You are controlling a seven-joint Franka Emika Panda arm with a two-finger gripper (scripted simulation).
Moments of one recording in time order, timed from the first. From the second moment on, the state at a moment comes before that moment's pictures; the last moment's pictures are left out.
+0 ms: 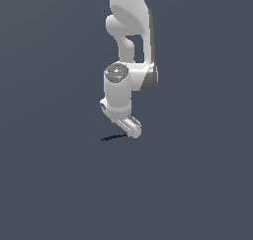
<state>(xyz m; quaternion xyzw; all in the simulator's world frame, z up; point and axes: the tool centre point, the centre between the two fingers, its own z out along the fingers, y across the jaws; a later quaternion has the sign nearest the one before) -0.006 -0.023 0.113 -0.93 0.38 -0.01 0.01</state>
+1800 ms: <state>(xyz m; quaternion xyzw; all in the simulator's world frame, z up) -0.025 -0.027 0.048 -0.79 0.62 0.00 0.00</state>
